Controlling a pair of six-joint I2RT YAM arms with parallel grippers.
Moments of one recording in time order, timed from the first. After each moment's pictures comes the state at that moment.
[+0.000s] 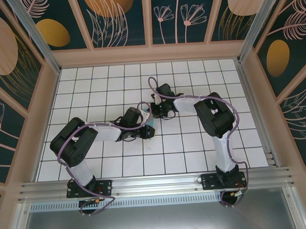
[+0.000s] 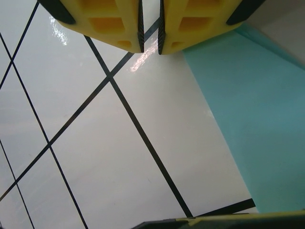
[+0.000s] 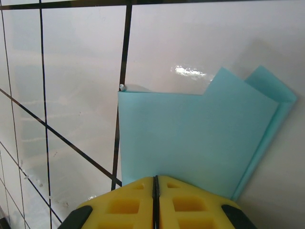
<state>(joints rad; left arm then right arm) -0.69 1.75 0.72 0.15 0.45 -0.40 0.60 2.10 1.30 -0.21 -0.50 0.57</state>
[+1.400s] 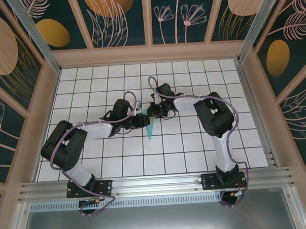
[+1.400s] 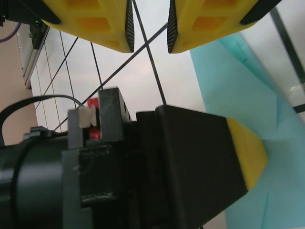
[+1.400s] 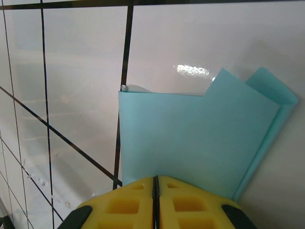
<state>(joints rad) -0.54 1.67 0.74 0.21 0.58 -0.68 0.60 2.11 1.31 -0.22 -0.52 0.57</state>
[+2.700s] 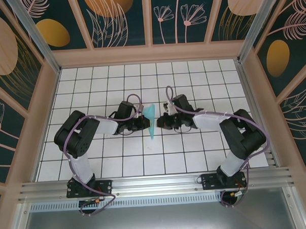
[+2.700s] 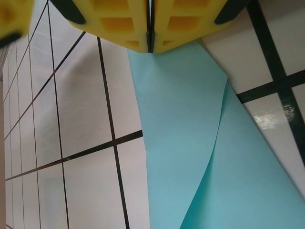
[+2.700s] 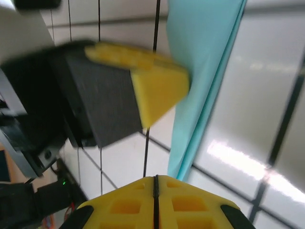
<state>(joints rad) -0.53 1.86 0.77 0.27 0.55 -0.68 0.64 1.66 0.76 0.04 -0.64 0.77</state>
